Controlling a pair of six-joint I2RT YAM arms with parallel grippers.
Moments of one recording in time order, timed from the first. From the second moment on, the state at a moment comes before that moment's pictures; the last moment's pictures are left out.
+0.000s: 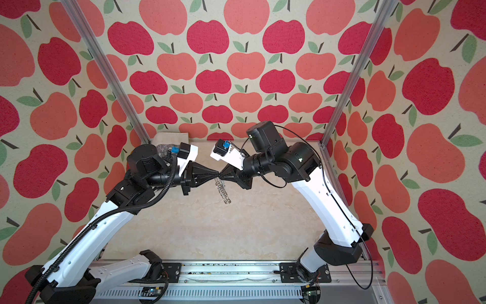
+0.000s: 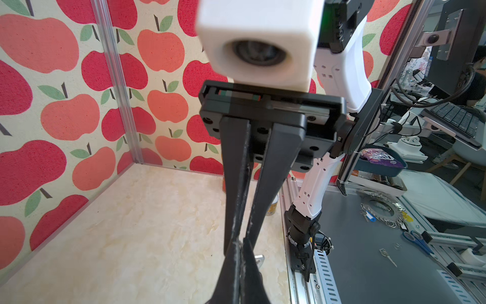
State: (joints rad) left arm -0.57 1.08 1.28 -0.28 0.91 0.01; right arm 0.88 1.55 2.15 -1.28 -0.52 -0.42
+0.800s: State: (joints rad) left arm -0.53 1.03 1.19 0.11 0.94 -0.14; right arm 0.86 1.39 1.94 -0.98 -0.59 -0.35
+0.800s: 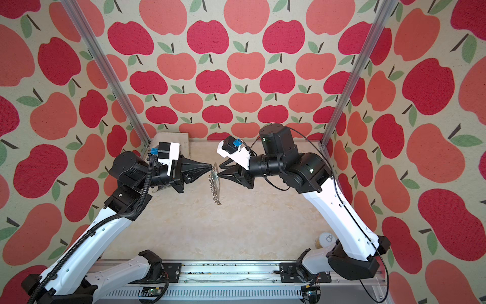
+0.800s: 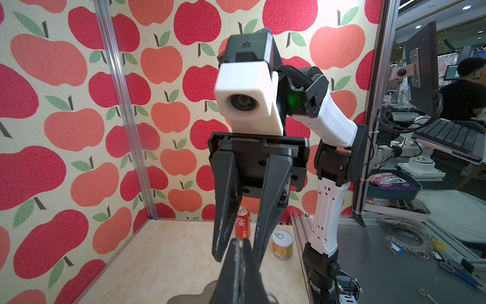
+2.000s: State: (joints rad) left arm -0.53 1.04 1.14 0.30 0.93 -0.20; right arm 0.85 1.38 1.90 -0.88 -0.68 -0.31
